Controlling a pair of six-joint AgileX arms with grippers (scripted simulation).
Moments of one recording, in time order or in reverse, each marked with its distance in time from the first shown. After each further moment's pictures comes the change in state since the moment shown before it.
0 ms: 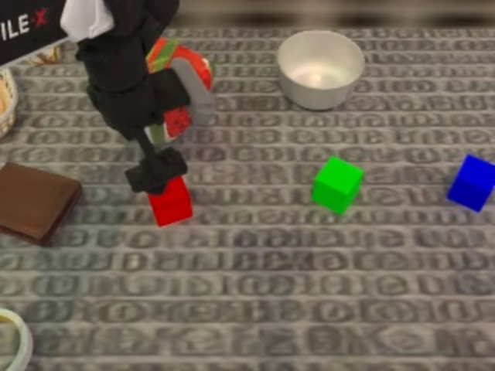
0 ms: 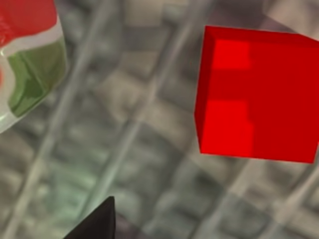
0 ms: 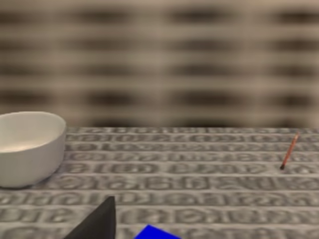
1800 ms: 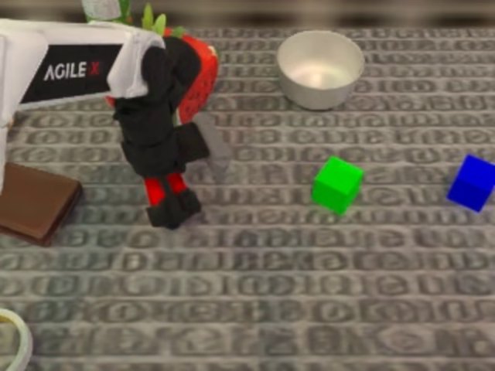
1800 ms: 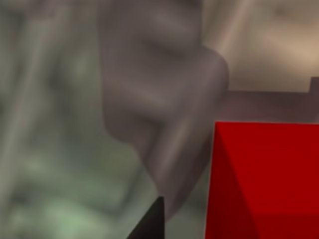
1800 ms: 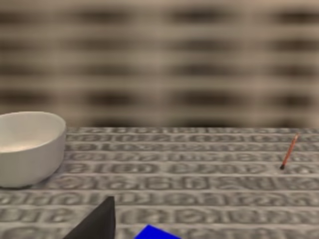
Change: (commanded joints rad) left arm -0.017 0.191 -0.116 0.256 0.000 0.041; right arm 0.000 0.000 0.000 0.000 0.000 0.000
